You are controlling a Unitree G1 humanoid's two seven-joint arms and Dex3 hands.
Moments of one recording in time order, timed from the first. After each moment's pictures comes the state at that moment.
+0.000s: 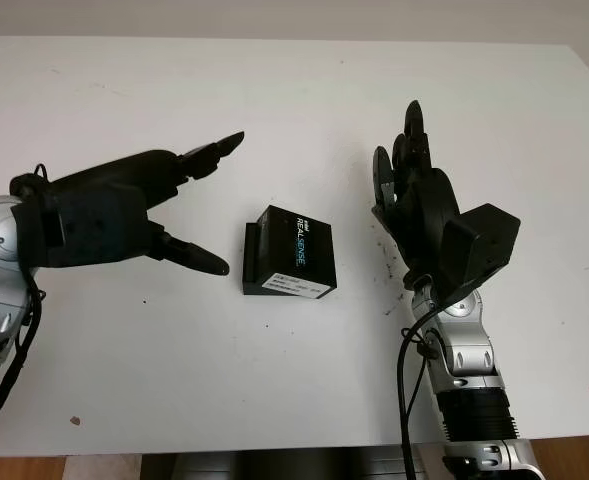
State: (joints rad) left arm -0.44 0.79 -0.06 -0.22 0.19 0.19 -0.73; right arm -0.40 -0.05 -0.06 0.15 0.02 -0.03 0.02
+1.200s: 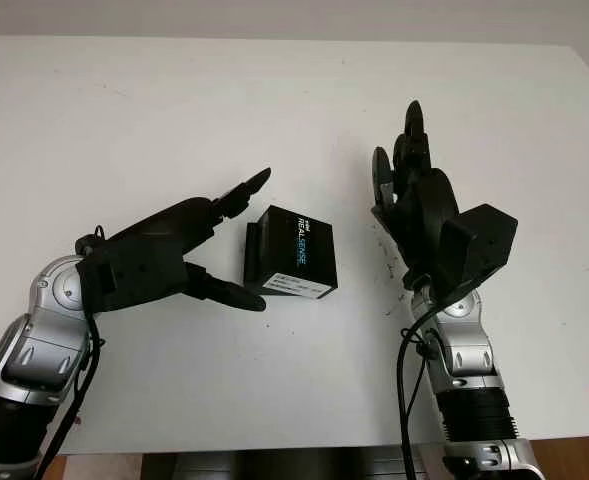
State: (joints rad) left arm -0.35 0.60 -0.11 -0.16 0.19 0.19 -0.60; right arm -0.40 -0.05 -0.06 0.16 0.01 -0.04 0.01
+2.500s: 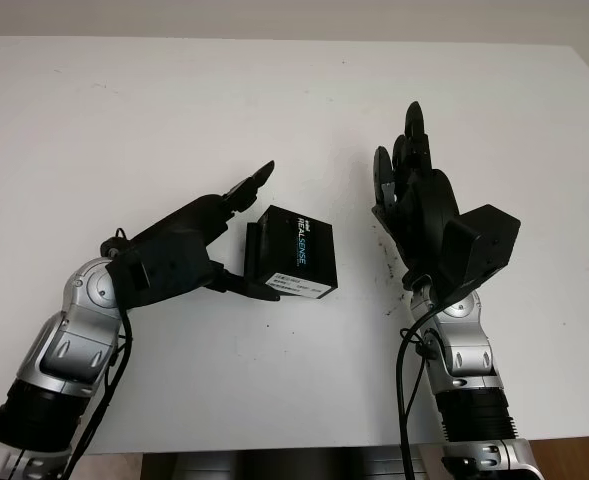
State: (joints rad) left arm -0.38 0.50 -0.14 -0.09 0.23 0.16 -0.48; right arm -0.40 -0.05 -0.06 0.16 0.04 -0.04 0.02
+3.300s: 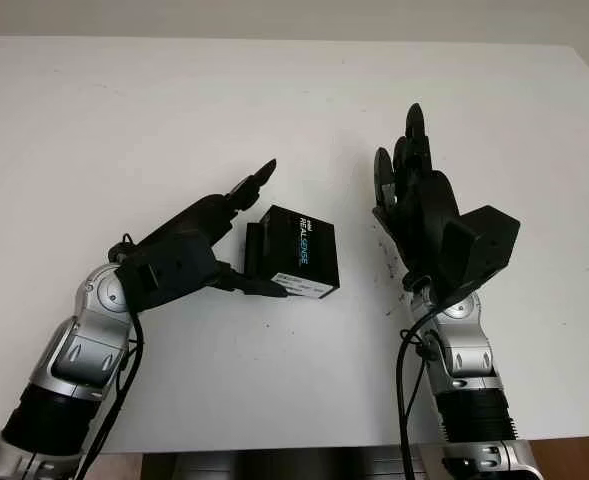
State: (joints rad) left arm -0.38 0.48 -0.15 -0.09 0.24 0.18 -0.48; right arm -0.39 -0.05 -0.06 0.16 0.03 -0.04 0.01
